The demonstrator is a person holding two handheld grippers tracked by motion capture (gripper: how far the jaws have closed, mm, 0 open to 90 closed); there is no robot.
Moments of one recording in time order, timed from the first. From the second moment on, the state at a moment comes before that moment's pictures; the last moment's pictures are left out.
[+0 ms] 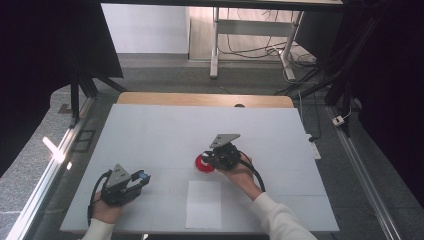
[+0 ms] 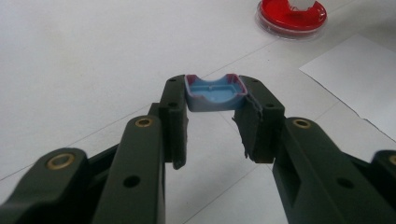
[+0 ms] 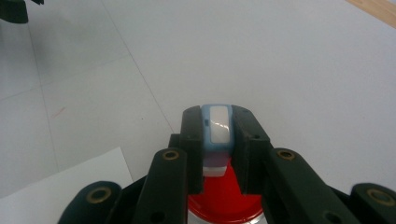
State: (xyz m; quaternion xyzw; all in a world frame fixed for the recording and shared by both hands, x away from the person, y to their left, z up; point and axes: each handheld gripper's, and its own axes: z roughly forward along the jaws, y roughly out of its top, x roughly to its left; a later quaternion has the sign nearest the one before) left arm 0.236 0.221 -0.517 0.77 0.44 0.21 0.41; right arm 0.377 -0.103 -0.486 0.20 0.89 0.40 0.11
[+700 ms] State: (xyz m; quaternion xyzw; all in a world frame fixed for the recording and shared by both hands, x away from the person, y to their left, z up) left arm 0.235 0.221 -0.517 0.77 0.44 0.21 0.41; right arm 0.379 -0.101 -0.492 0.20 0.90 0.38 0.11
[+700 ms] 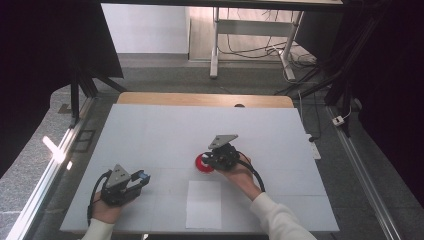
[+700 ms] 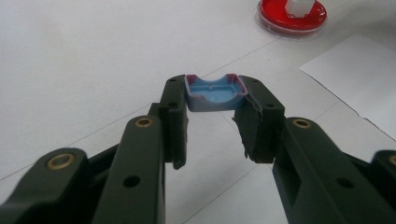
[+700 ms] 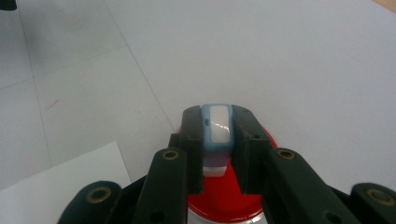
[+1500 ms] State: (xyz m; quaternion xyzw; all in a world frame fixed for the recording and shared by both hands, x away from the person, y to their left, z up) left arm 0.235 0.221 -0.516 0.77 0.44 0.21 0.41; right arm 0.377 -0.099 -0.496 0.20 0.90 0.38 0.11
